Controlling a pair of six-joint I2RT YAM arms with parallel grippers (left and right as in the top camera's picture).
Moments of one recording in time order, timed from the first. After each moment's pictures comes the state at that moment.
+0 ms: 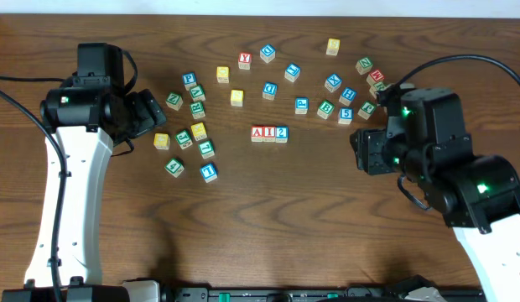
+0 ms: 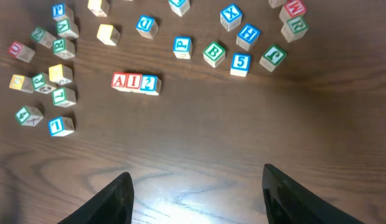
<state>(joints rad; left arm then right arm) 0.04 1.48 1.48 -1.20 -0.11 -0.48 0.34 1.16 1.38 -1.12 -0.01 0.24</state>
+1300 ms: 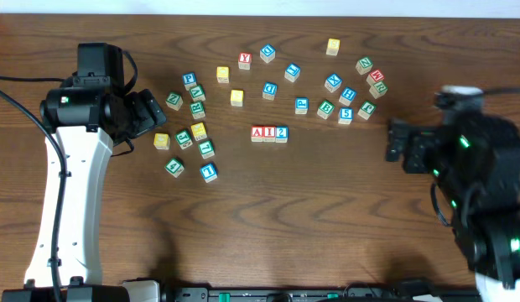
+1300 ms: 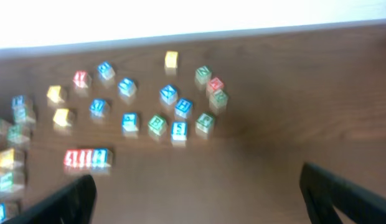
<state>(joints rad) 0.04 1.48 1.48 -1.20 -0.11 -0.48 0.14 0.90 1.18 -0.81 0.08 0.15</state>
